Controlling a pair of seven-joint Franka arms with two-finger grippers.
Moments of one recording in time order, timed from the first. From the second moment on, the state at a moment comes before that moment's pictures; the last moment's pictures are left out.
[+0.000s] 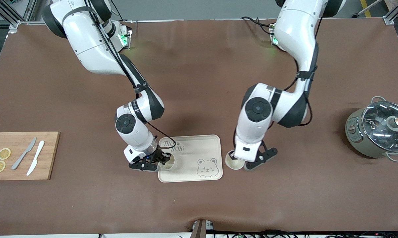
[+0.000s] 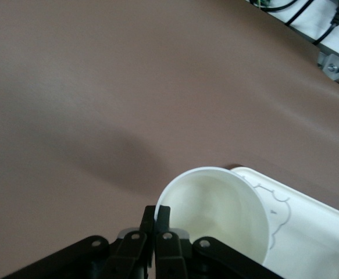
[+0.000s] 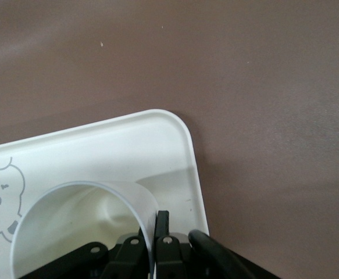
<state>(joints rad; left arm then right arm) -0.62 0.73 0.21 -1.23 -0.05 2.09 -0.92 0.39 0.83 0.07 -1.42 0.03 2.50 0.54</state>
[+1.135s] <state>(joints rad) -0.31 0.71 0.21 -1.34 -0.05 2.11 -0.35 0.07 0.60 0.05 -1.36 0.03 2.02 -0.02</state>
